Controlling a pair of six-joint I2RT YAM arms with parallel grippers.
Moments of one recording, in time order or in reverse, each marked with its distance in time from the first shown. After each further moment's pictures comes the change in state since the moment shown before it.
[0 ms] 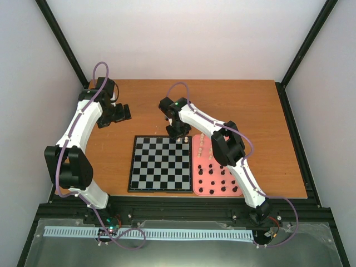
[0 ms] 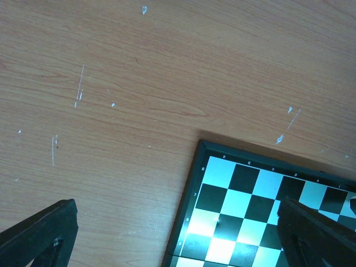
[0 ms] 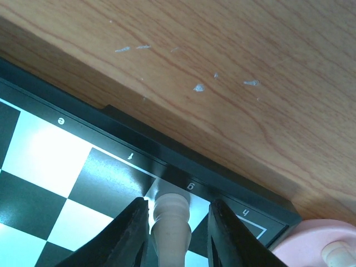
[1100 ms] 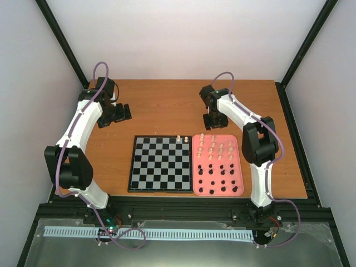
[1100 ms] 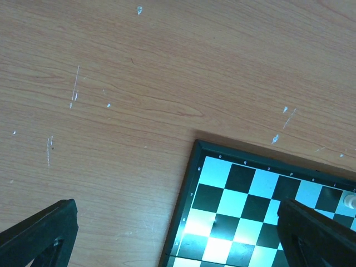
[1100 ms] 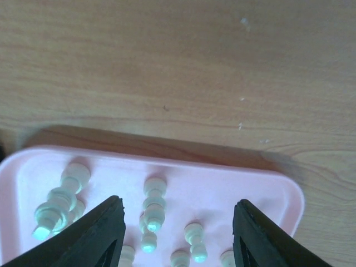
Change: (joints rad) left arm 0.000 0.000 0.000 0.004 0.013 0.000; right arm -0.315 -0.314 -0.364 0.061 0.116 0.027
